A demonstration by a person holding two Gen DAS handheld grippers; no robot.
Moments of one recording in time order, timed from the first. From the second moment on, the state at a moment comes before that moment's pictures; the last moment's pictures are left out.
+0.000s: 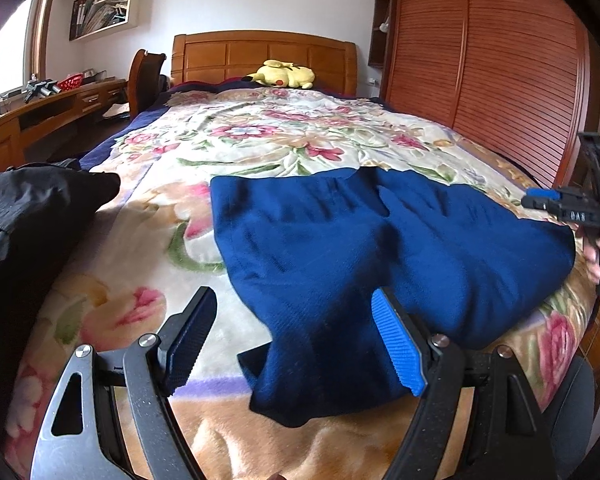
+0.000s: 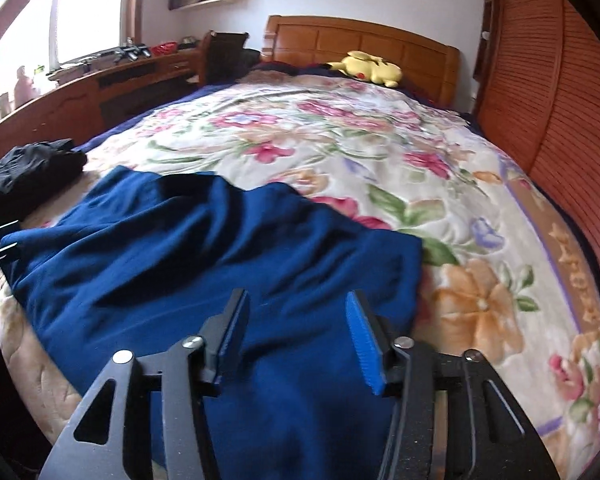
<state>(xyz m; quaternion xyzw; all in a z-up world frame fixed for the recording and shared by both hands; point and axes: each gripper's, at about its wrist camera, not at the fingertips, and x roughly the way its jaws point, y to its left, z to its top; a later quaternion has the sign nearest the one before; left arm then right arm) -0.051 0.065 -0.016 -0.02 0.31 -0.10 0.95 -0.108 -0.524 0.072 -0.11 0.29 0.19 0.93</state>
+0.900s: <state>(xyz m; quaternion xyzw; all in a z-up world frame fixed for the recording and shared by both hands) -0.075 0.091 -0.032 -0.04 0.33 -0.10 0.94 -0.142 -0.444 0.024 -0.14 0.31 0.27 0.90</state>
